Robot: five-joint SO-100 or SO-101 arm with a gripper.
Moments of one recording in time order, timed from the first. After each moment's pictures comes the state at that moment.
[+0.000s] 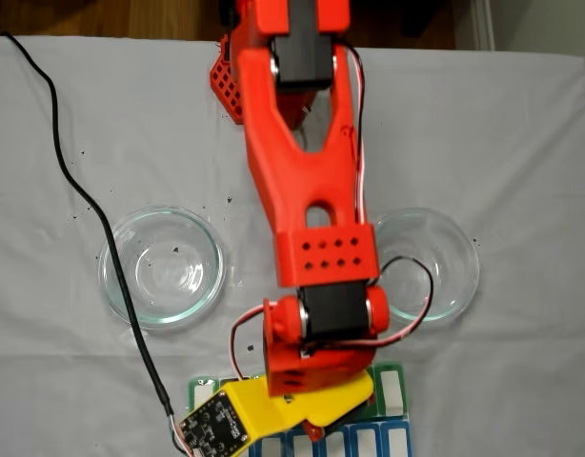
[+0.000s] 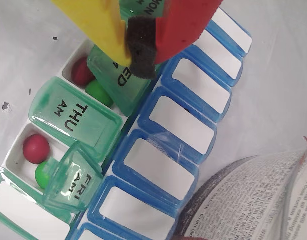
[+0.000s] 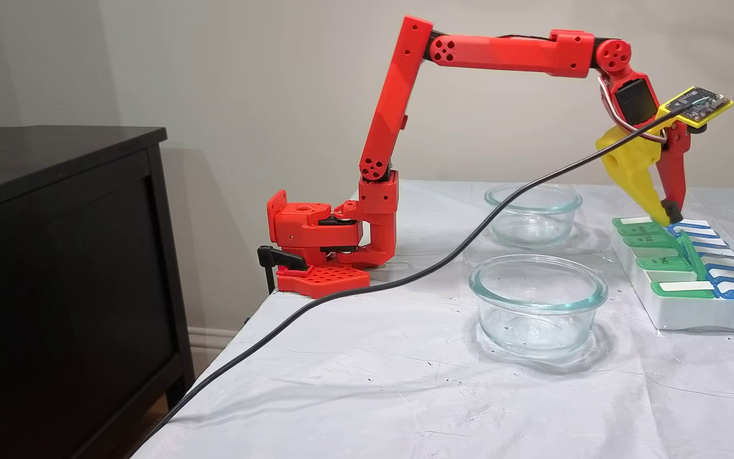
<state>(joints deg) -6.2 88.5 75.0 61.3 -28.6</state>
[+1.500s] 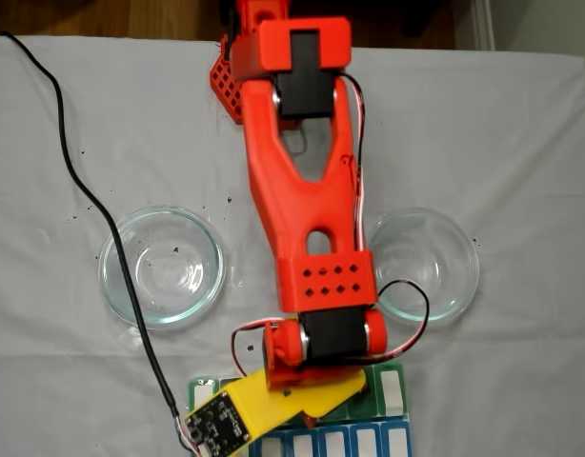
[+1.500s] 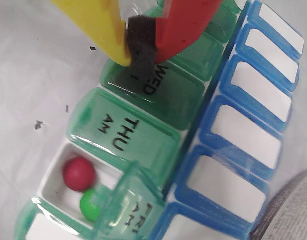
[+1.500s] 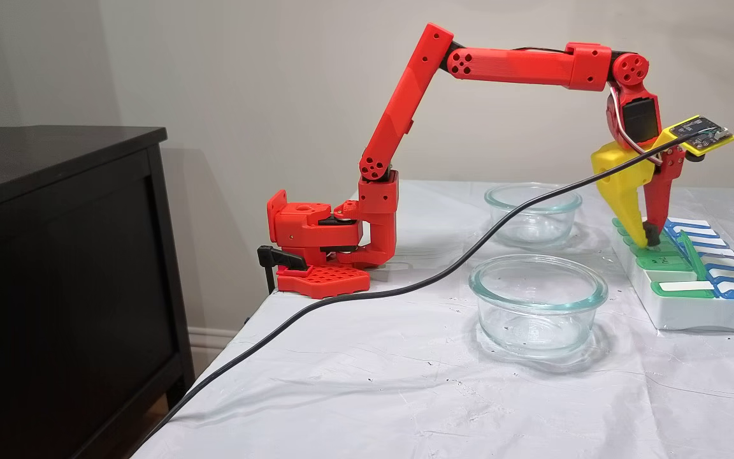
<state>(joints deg) -5.1 83.1 72.9 70.4 -28.5</state>
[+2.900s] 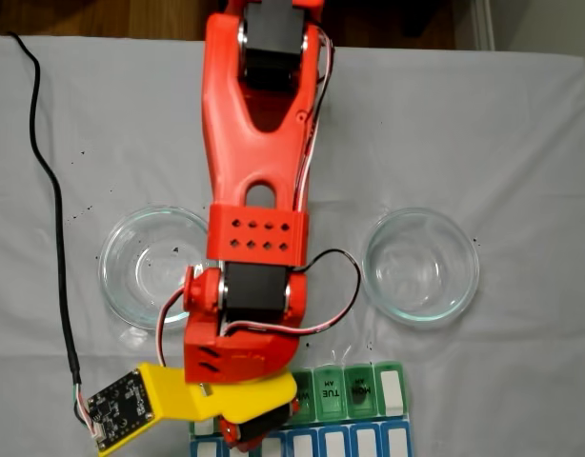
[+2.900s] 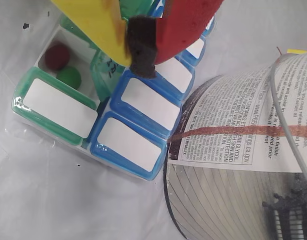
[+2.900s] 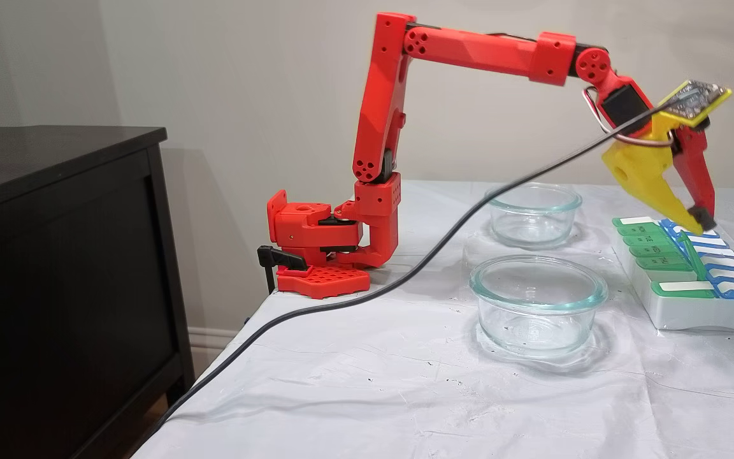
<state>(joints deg) 4.7 97.6 89.8 41.1 -31.6</state>
